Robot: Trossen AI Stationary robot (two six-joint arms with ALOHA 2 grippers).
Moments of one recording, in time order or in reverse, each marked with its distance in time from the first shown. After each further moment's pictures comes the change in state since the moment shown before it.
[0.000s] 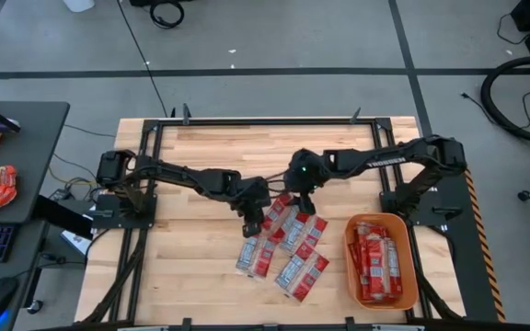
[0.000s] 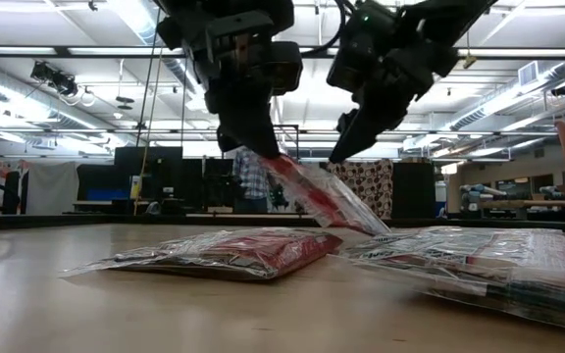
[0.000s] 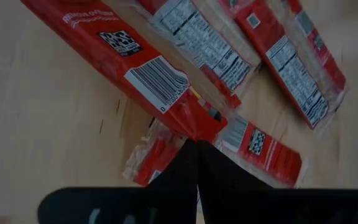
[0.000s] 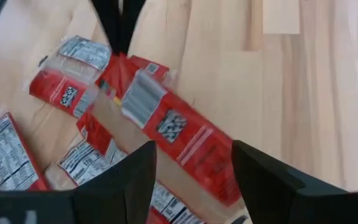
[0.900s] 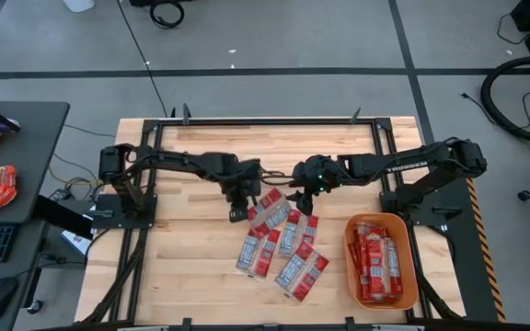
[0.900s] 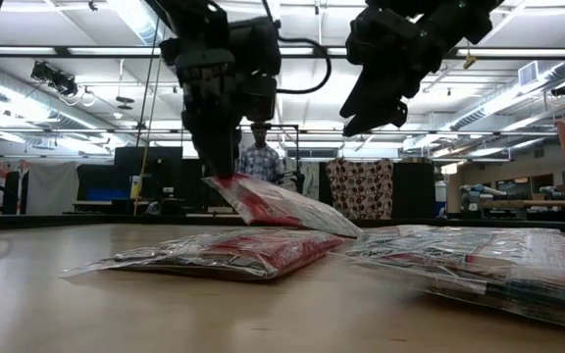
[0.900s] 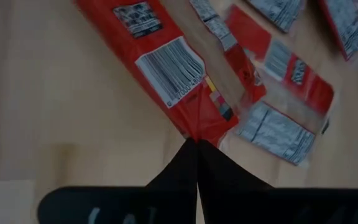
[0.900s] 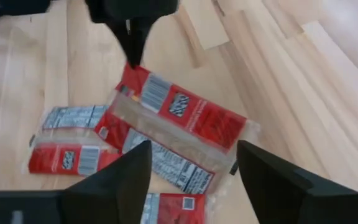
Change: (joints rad) left arm 0.158 0.003 -0.001 -0.252 0.149 0.232; right arm 0.122 -0.168 -0.050 0.003 0.307 0.447
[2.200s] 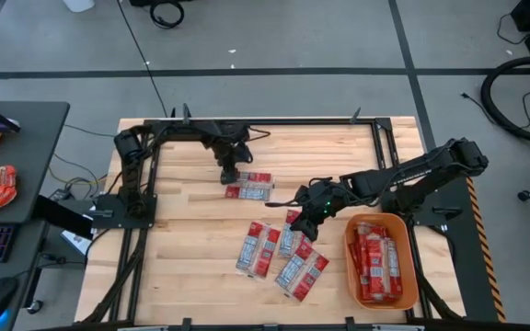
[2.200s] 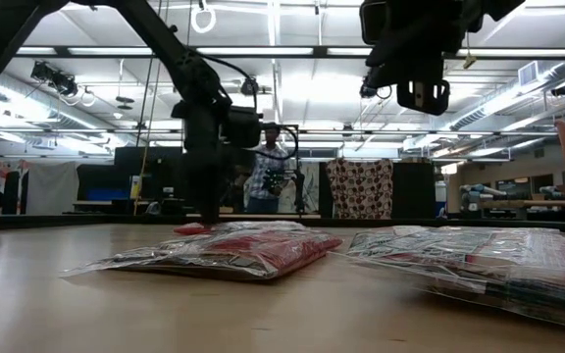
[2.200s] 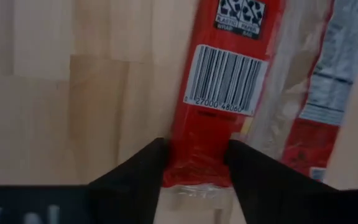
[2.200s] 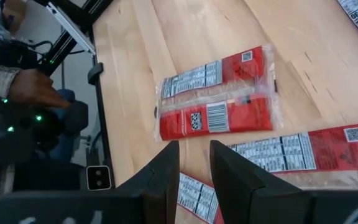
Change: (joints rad) left arm 0.396 0.188 0.006 -0.052 -0.100 0.491; right arm 0.222 -0.002 0.000 0.048 -0.131 0.476
